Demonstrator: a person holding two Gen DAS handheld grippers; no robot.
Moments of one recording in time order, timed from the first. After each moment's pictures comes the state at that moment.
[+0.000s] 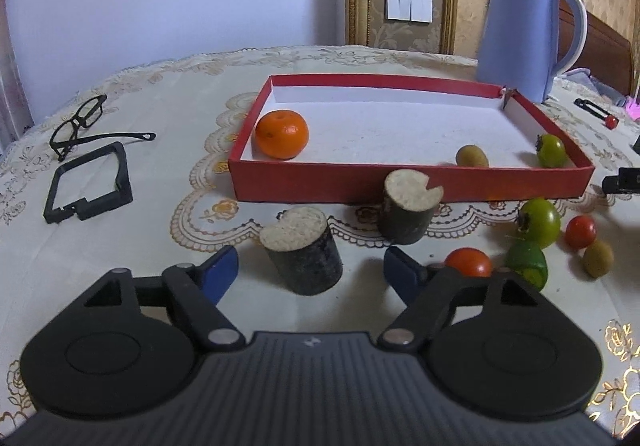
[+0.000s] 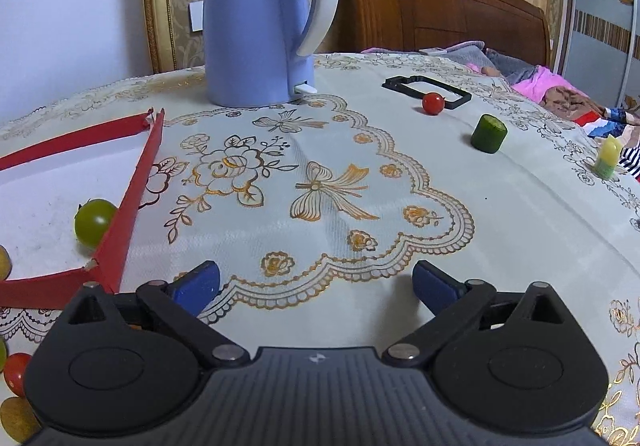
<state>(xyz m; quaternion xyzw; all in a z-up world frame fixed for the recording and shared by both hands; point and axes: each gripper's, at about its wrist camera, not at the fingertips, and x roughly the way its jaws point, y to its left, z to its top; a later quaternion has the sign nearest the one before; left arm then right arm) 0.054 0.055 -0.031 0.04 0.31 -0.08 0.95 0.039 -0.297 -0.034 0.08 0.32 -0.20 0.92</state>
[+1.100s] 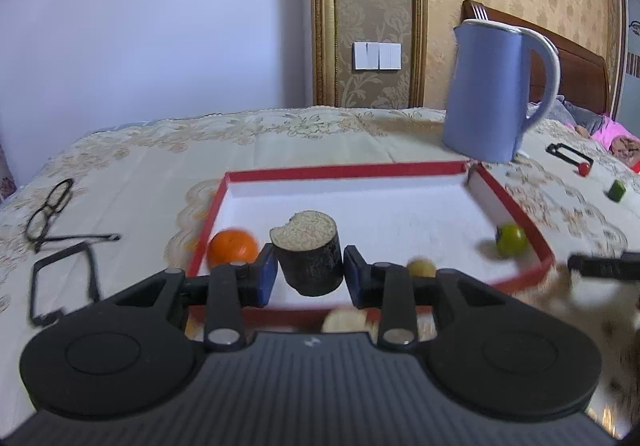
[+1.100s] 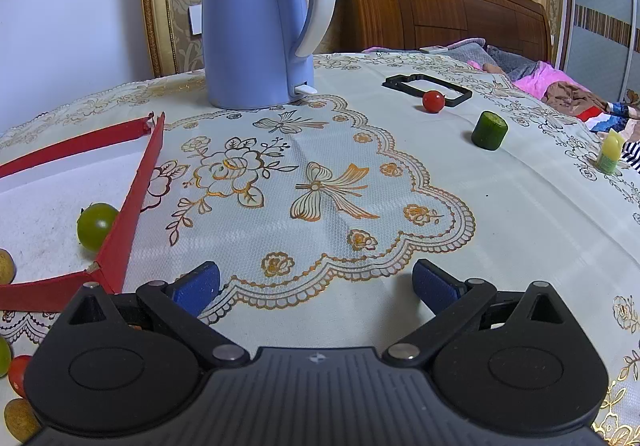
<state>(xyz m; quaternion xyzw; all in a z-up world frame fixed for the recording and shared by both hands) 0.089 0.015 0.031 0.05 0.25 -0.12 0.96 0.038 -0.298 -0.033 0.09 0.31 -0.20 0.92</state>
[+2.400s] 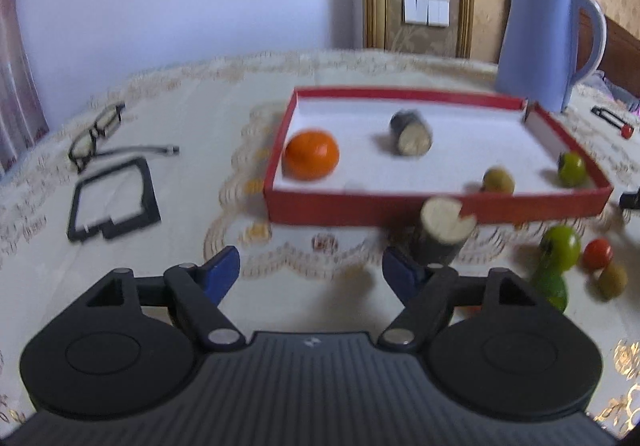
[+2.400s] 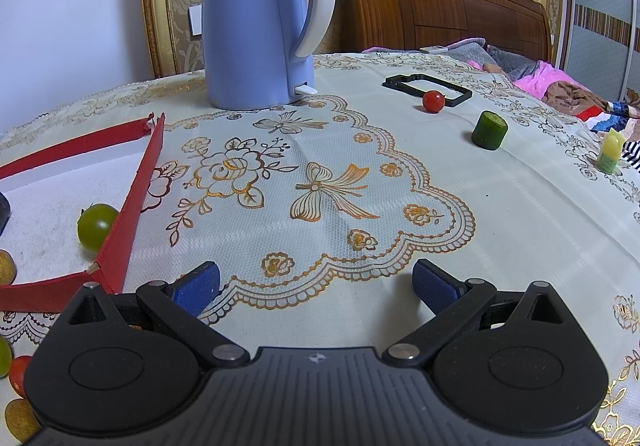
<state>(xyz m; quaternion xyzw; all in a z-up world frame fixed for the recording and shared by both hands) 0.065 0.069 -0.018 0.04 0.32 -0.06 0.94 0.038 -0.300 -0.034 0.09 0.31 -0.20 0.92</state>
